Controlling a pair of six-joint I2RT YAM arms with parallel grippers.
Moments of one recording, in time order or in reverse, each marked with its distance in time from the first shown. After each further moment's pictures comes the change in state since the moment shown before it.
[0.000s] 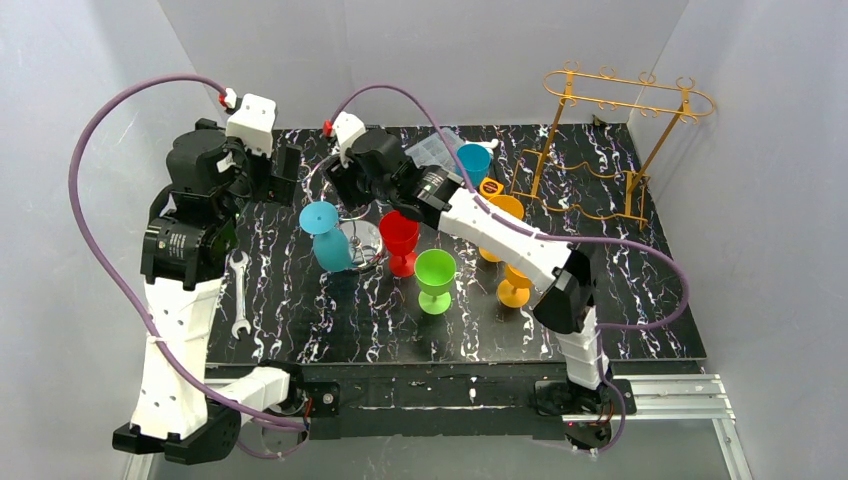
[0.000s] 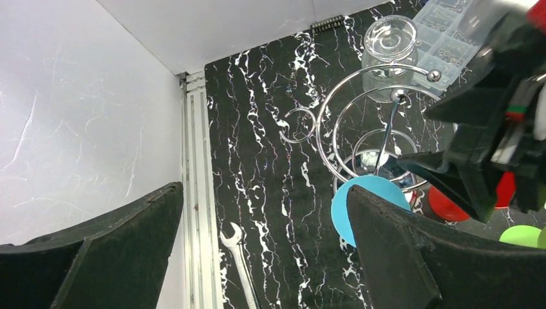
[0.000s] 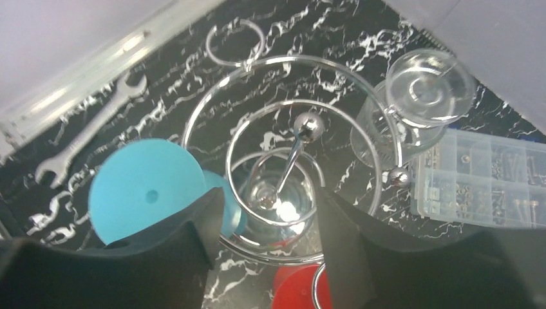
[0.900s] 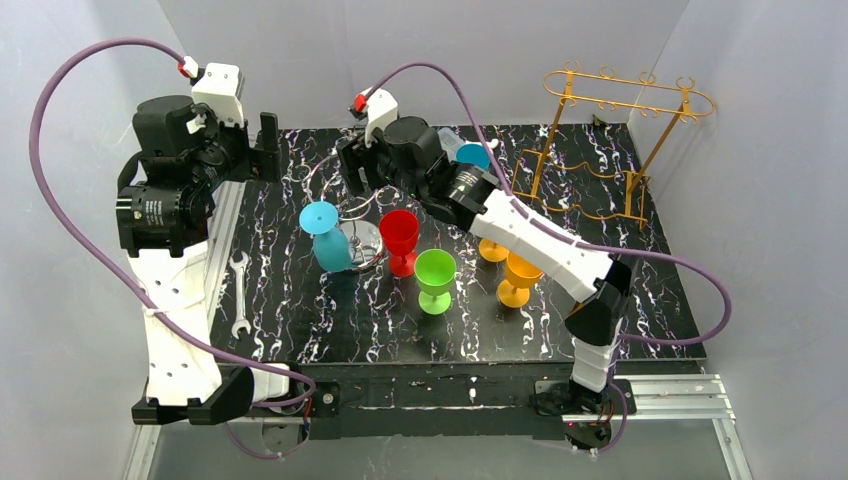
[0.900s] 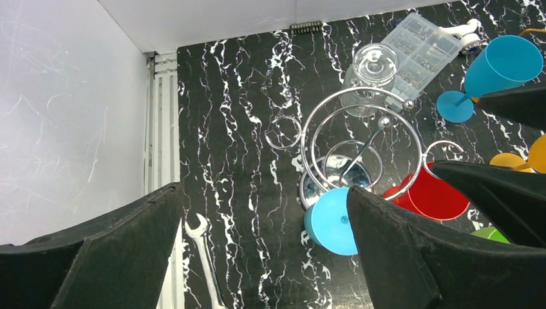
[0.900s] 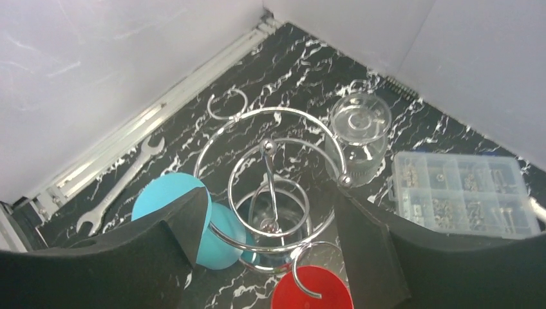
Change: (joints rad) left arm 0.179 0.182 0.310 -0.187 0.200 -0.138; right arm -0.012 -0.184 -0.141 0.140 0.045 0.060
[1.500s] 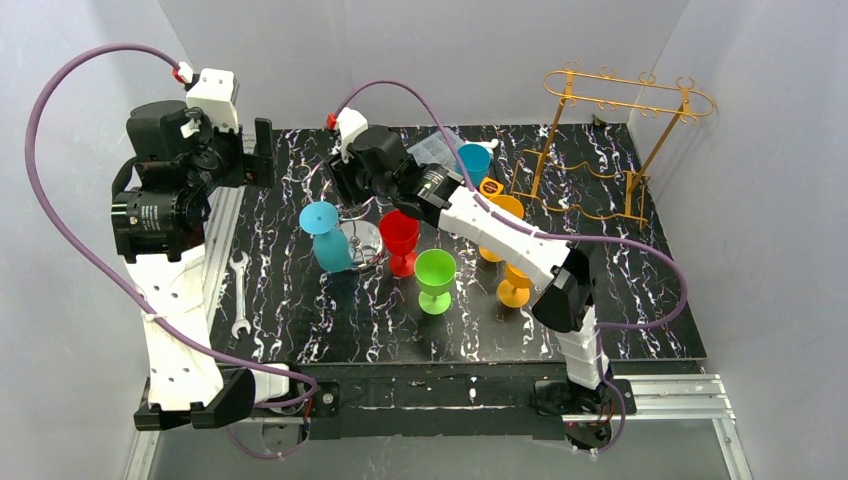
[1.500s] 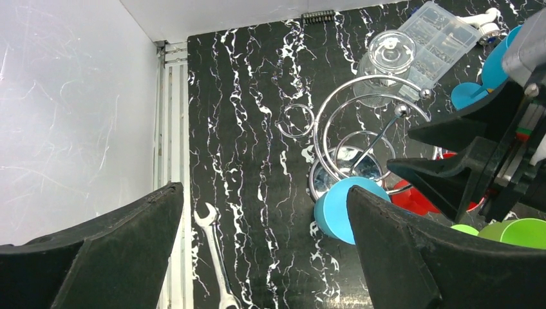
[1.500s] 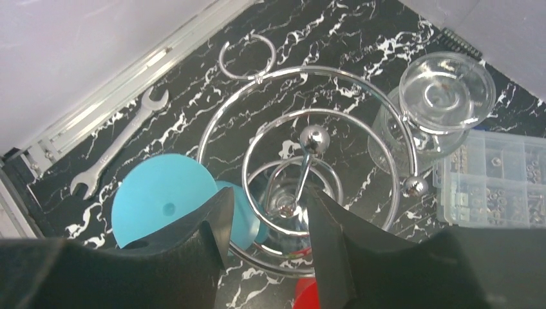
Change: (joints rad) left arm 0.037 -0.013 -0.002 -0.035 0.005 0.018; right arm 0.000 0.201 0.131 -0.127 -0.092 0.013
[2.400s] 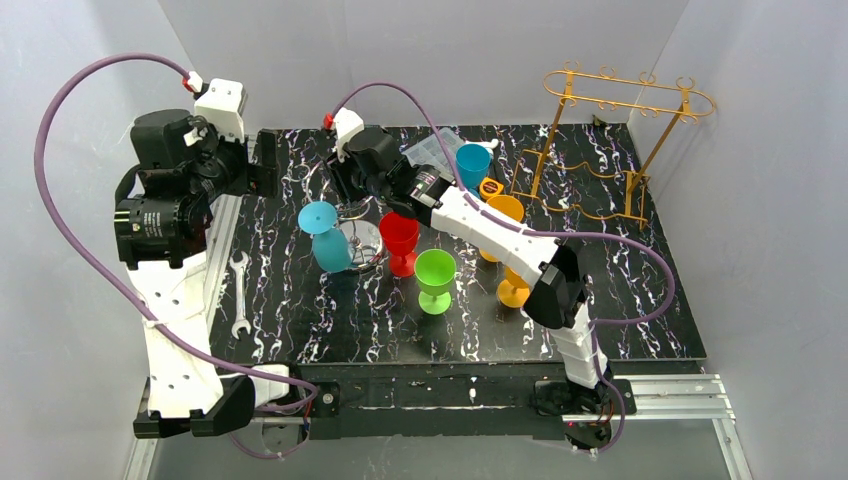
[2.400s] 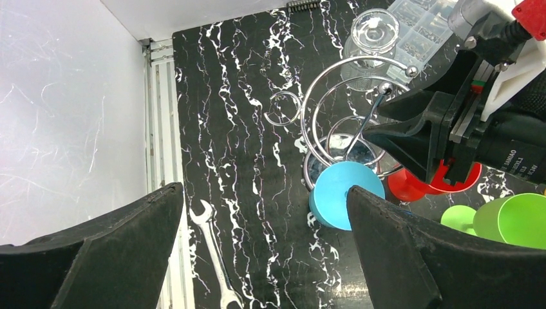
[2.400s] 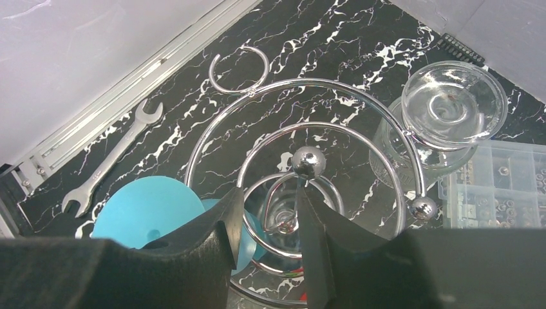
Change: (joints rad) left arm 0.000 -0.041 -0.061 0.000 0.051 0.037; right arm -0.002 0.061 0.036 0.056 0.008 0.010
